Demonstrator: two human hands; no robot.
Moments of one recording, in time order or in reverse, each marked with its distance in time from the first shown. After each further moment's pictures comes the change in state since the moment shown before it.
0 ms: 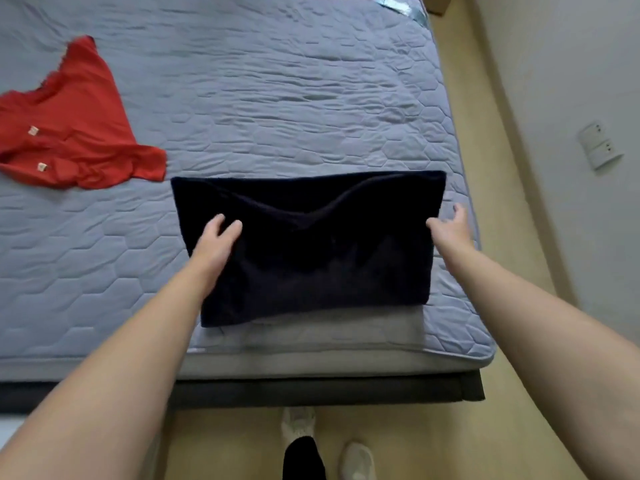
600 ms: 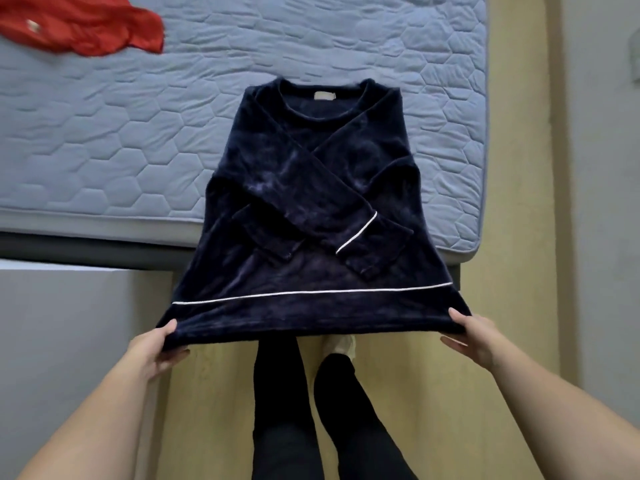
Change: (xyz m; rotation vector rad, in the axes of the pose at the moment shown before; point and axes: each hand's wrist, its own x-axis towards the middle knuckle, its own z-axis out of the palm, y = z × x) left_hand -0.251 -0.281 -0.087 -0.277 0.279 -0.860; right_hand -0.170 0.298 -0.112 0.207 -0.256 0.673
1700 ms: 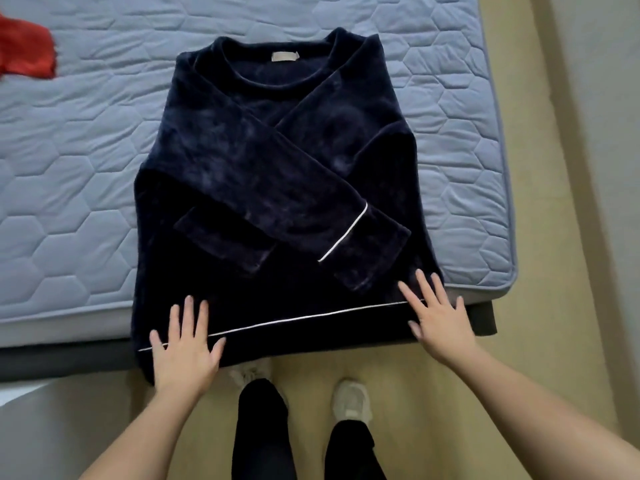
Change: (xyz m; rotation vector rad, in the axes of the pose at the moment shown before) left_hand 0.107 0.061 0.176 1.628 0.263 0.992; right_hand 0.161 -0.040 0.102 -1.663 0.209 -0.798
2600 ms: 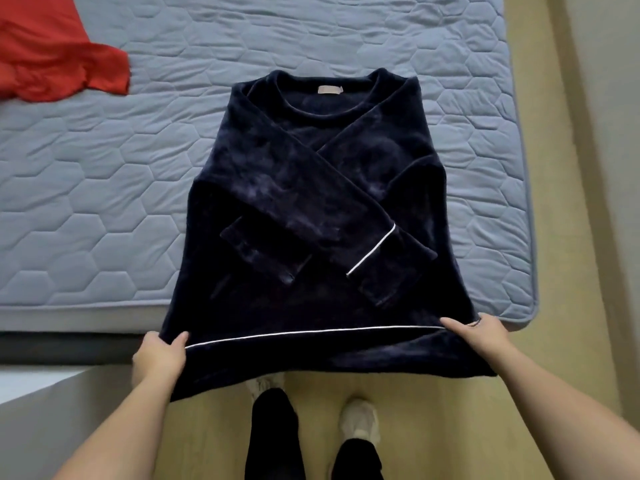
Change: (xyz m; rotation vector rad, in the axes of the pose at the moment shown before) left_hand 0.013 -0.069 -0.035 -0.716 -0.035 -0.751; right_hand 0.005 0.015 -0.059 0.903 -0.075 0.572
